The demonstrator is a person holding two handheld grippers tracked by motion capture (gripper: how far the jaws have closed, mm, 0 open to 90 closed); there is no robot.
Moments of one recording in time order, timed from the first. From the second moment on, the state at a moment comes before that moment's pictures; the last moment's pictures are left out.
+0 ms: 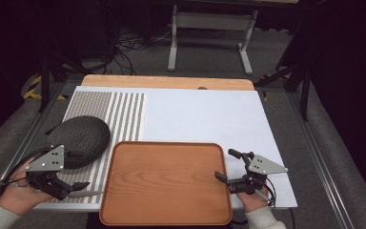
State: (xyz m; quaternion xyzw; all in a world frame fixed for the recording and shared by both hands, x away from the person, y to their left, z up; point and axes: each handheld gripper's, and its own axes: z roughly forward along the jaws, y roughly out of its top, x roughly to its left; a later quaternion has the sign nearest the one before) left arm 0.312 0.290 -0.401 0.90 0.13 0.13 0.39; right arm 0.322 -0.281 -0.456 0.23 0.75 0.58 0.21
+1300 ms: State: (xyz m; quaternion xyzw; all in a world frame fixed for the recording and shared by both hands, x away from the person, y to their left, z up) left arm 0.323 0.310 -0.428 0.99 0.08 0.04 0.13; right arm 0.323 -0.280 -0.457 0.23 0.75 0.58 0.21
